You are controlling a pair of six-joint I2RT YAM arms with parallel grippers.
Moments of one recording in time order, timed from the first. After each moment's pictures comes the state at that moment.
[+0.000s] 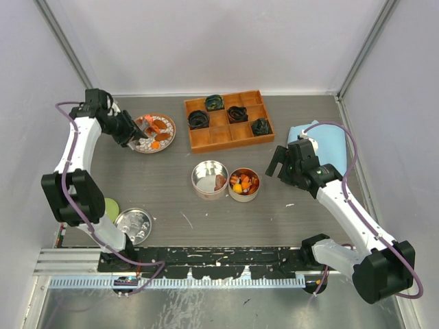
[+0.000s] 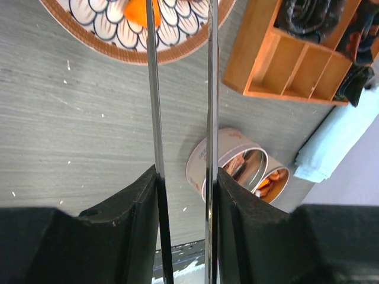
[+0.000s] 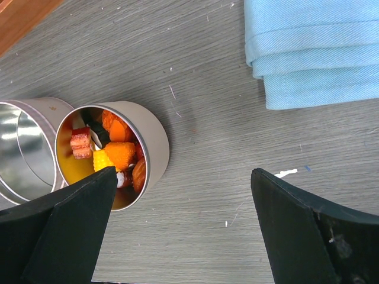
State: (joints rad) left arm 0.12 1.65 1.55 -0.97 0.41 -0.52; right arm 0.33 1.05 0.84 -0.66 0.12 0.66
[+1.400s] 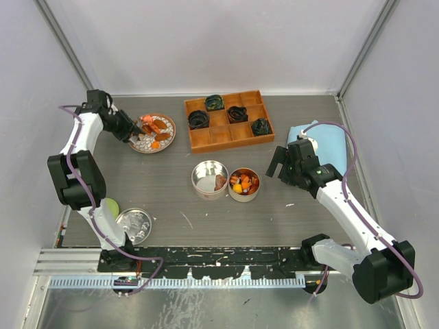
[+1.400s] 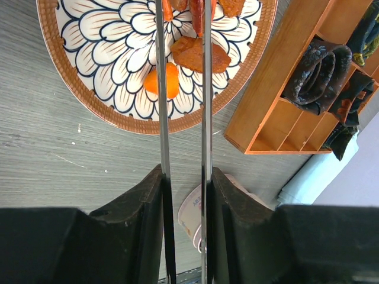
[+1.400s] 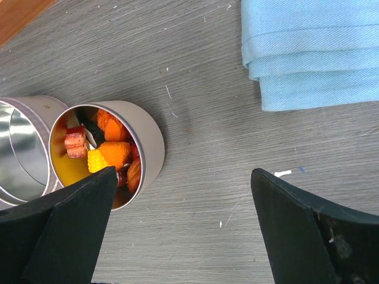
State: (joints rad) left arm 0.18 1.87 1.60 -0.80 0.42 -0.62; right arm 0.33 1.05 0.84 -0.67 0.13 0.64
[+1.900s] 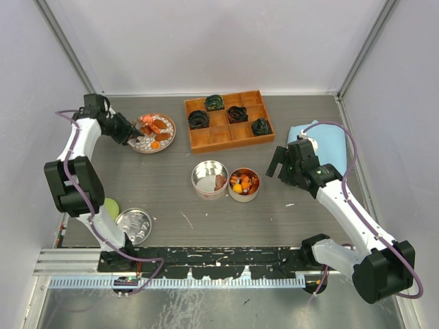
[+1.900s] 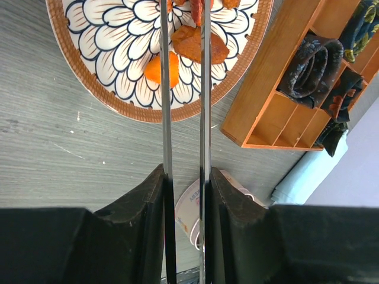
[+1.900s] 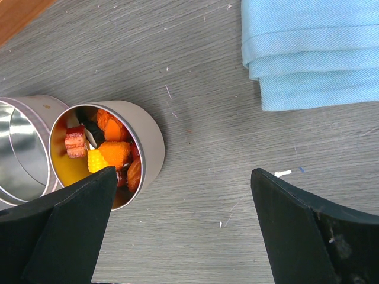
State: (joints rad) left arm 0.19 1.80 1.50 -0.75 0.43 -0.65; right arm 0.33 1.05 0.84 -0.67 0.13 0.63
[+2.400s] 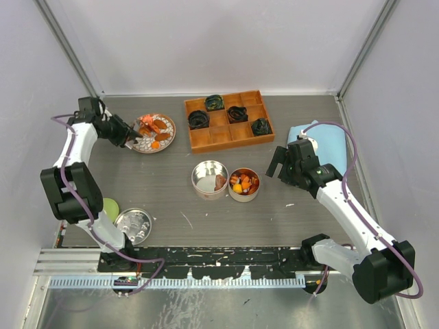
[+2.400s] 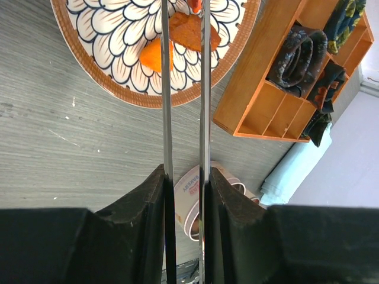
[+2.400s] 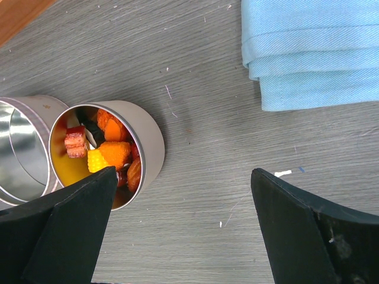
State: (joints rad) left arm 0.22 1.73 1.44 -0.73 0.48 -0.67; right arm 0.33 1.05 0.84 -0.67 0.13 0.63
